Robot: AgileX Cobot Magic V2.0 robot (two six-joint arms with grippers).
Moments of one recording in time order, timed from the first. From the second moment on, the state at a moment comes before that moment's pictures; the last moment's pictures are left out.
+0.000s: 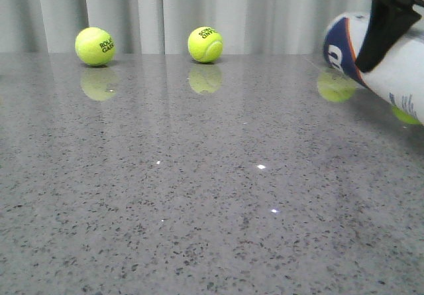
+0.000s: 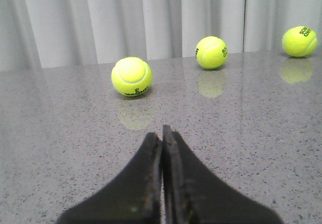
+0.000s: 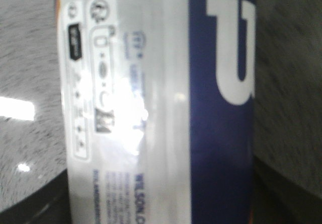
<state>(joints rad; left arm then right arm) -0.04 0.00 0.00 -0.05 0.09 0.16 0.08 1.55 -1.25 0.40 0.98 -0.21</state>
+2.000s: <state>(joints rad) -0.04 0.00 0.00 -0.05 0.09 0.16 0.44 1.42 -1.36 0.42 1.00 -0.92</state>
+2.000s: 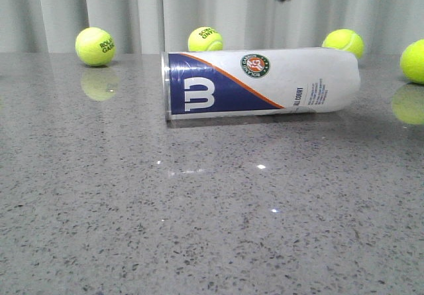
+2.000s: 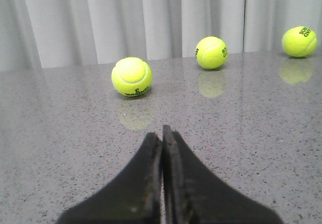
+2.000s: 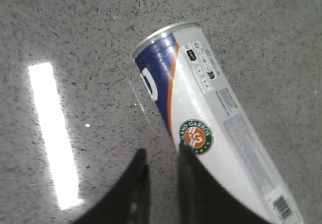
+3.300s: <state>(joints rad) -0.04 0.00 -0.17 -0.09 0.29 0.16 0.44 0.21 -0.44 0.22 0.56 -0.08</state>
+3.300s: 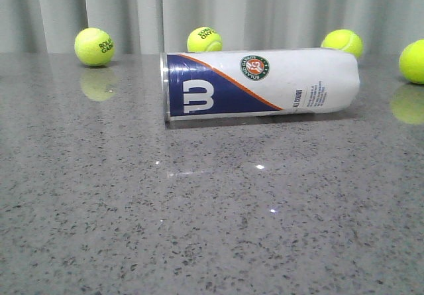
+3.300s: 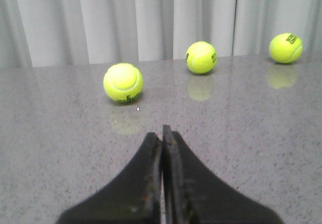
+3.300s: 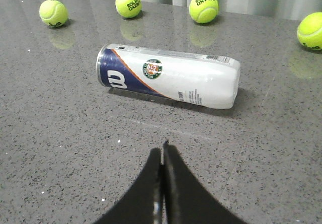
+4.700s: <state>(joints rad) -0.28 1.39 -0.66 -1.71 0.76 1.06 0.44 0.19 -0.42 0.22 0.56 -0.08</state>
